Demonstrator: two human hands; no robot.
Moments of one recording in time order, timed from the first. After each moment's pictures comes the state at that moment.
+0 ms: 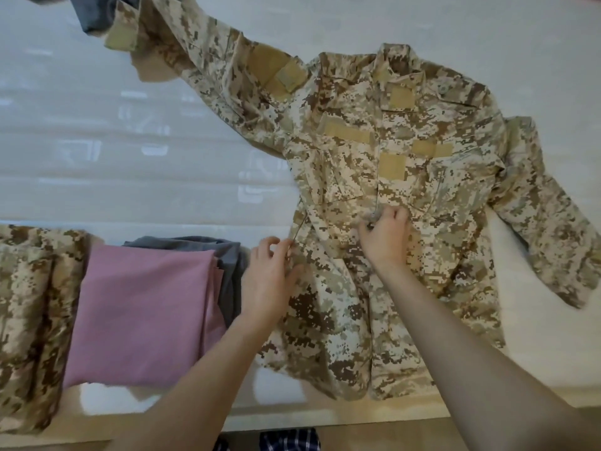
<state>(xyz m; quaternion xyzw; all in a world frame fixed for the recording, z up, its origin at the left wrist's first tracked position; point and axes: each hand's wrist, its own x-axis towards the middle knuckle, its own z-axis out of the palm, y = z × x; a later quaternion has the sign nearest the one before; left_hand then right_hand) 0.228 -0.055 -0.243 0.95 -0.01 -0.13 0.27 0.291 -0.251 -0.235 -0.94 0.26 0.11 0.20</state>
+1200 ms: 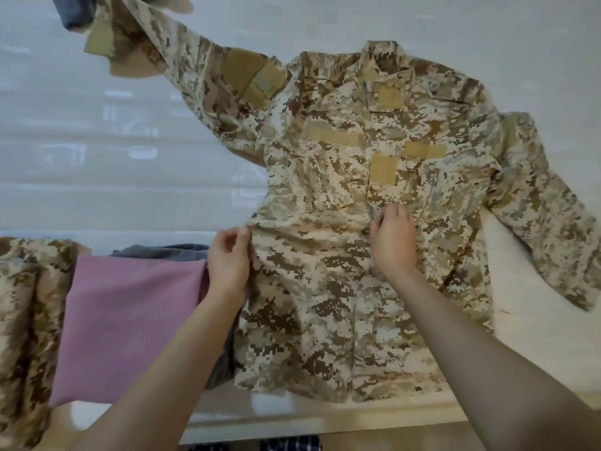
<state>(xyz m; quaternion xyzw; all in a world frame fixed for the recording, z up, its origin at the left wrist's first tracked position) 0.276 -0.029 -0.242 0.70 0.35 -0.11 0.61 0.294 -0.272 -0.253 -0.98 0.15 0.05 0.14</state>
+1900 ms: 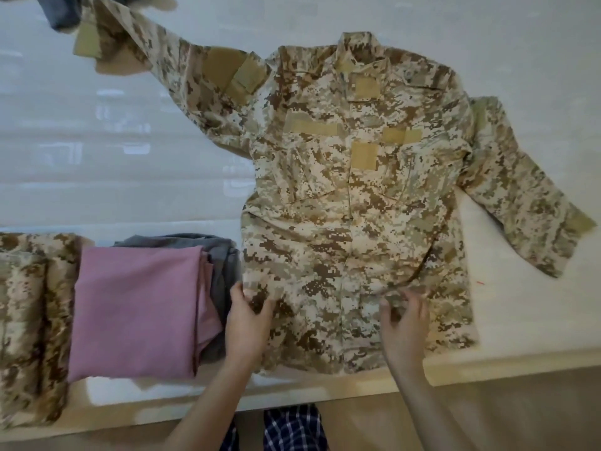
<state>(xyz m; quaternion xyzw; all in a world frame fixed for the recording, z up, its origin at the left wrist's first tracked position) 0.165 -0.045 -0.230 0.79 0.30 -0.24 0.47 0.117 -0.272 -0.220 -0.89 0.33 0.06 0.29</state>
